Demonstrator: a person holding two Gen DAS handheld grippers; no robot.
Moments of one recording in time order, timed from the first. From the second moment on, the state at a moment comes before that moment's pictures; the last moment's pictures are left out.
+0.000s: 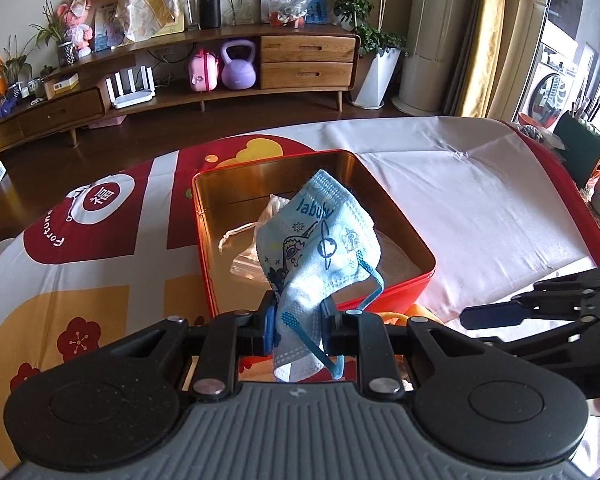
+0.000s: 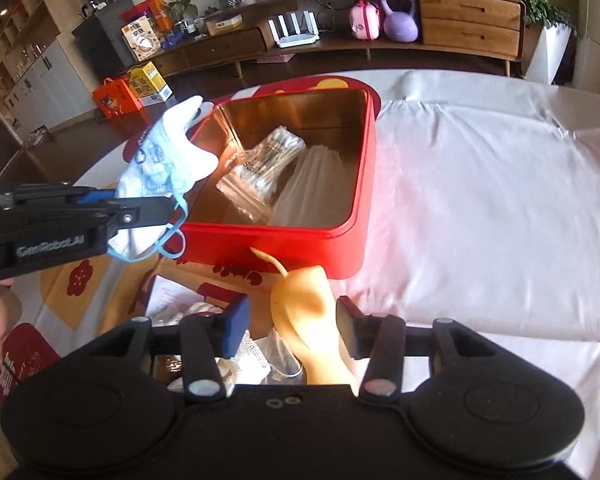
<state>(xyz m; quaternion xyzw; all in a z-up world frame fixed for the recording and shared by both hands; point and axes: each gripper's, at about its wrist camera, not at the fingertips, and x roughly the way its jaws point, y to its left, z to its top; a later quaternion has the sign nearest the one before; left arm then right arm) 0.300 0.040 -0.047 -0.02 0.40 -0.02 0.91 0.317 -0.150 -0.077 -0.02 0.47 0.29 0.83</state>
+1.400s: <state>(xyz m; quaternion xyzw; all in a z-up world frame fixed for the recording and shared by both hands) 0.287 0.039 -0.034 -0.03 0.40 -0.02 0.92 0.312 -0.168 -0.012 0.02 0.40 0.28 0.87</state>
